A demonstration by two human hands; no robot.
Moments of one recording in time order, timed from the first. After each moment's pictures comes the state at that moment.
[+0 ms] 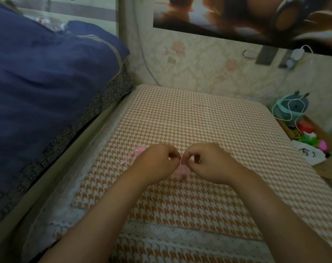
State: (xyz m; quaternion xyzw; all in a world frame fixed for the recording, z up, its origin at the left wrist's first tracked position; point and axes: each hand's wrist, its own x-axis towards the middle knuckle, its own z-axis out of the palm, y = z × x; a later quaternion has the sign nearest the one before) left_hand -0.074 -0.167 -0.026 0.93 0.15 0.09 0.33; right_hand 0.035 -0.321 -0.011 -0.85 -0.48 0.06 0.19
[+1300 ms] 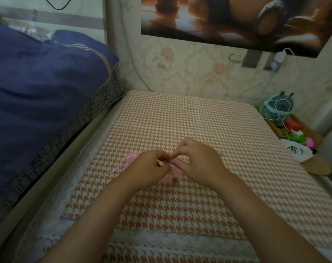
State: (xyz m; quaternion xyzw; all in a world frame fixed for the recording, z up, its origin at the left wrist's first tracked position) left_hand -0.072 -0.165 -0.033 0.90 0.10 0.10 0.42; right_hand 0.029 -0.316 -0.015 -0.86 -0.47 -0.06 0.20
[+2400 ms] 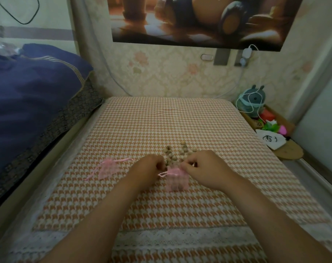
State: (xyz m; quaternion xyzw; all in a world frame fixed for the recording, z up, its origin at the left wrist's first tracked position) left_hand -0.007 -0.207 -0.070 0.96 0.05 0.08 0.25; right_hand 0.048 -0.411 -0.015 -0.89 -0.37 0.03 0.24
